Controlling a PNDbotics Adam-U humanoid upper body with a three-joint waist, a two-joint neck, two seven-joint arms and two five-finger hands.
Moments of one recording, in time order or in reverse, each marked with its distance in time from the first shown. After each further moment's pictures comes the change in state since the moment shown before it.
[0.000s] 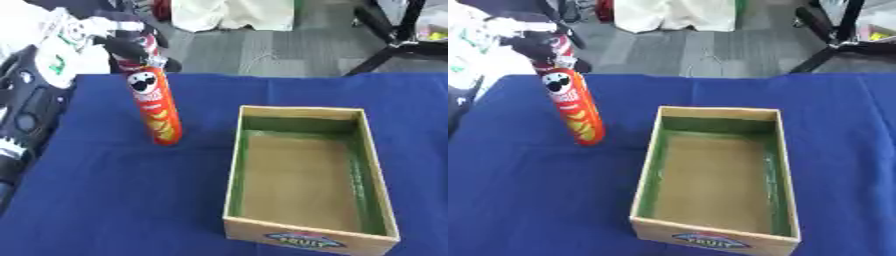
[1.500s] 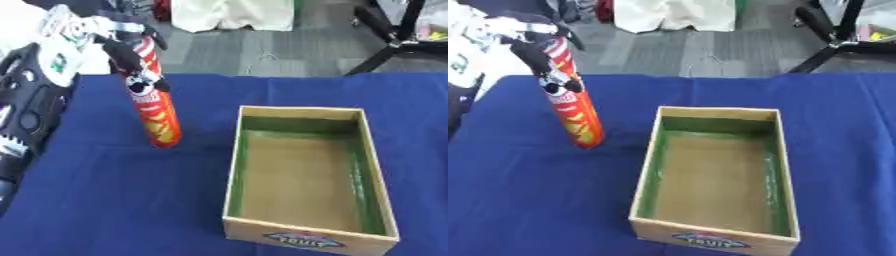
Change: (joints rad) left arm -0.002 0.000 0.006 0.001 -0.054 0.015 -0.034; right arm 0.000 0.007 -0.006 0.000 -0.027 -0.010 -0.007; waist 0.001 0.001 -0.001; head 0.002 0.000
